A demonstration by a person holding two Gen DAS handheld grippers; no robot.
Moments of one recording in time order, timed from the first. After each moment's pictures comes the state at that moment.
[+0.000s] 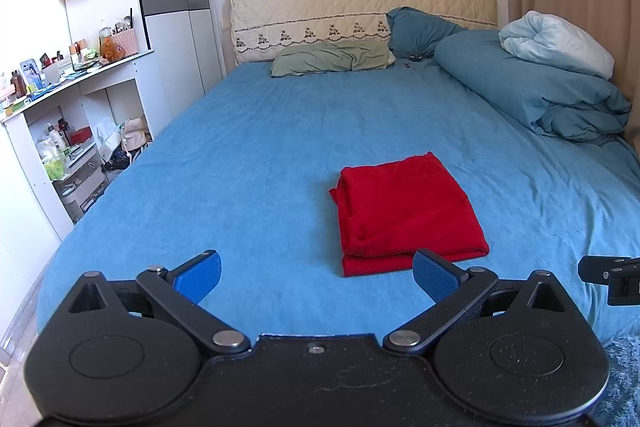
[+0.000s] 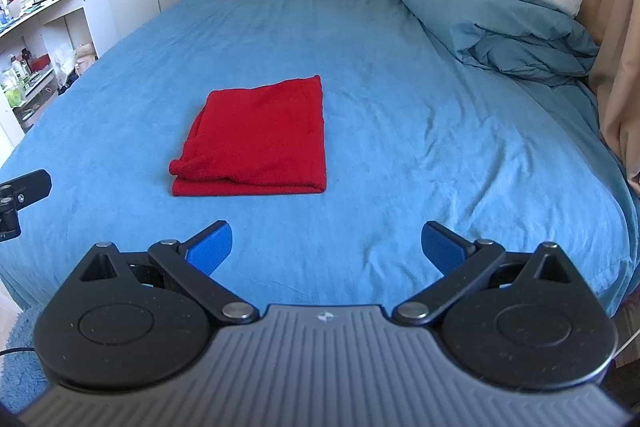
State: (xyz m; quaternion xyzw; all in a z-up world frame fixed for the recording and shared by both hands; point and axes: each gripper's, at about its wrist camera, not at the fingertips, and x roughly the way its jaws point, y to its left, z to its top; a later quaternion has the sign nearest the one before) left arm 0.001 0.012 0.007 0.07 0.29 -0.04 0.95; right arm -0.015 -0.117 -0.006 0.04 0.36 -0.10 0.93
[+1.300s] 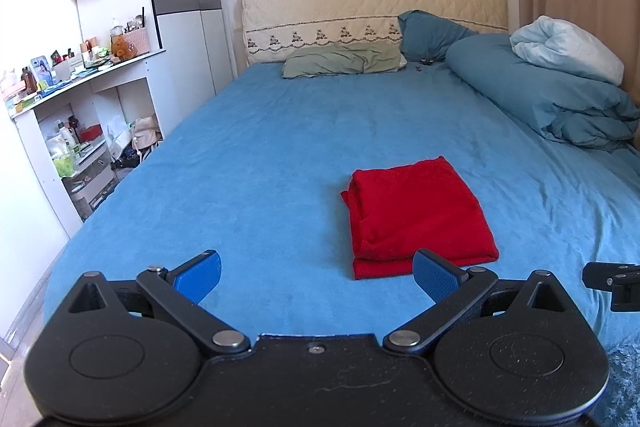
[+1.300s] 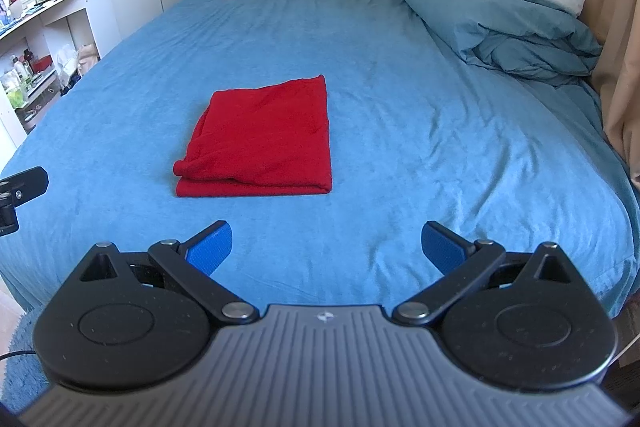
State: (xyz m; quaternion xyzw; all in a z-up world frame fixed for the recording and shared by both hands) left arm 0.002 0.015 0.010 0.06 0.28 -0.03 0.96; right arm -0.011 -0.118 -0.008 0.04 0.36 -0.10 0.93
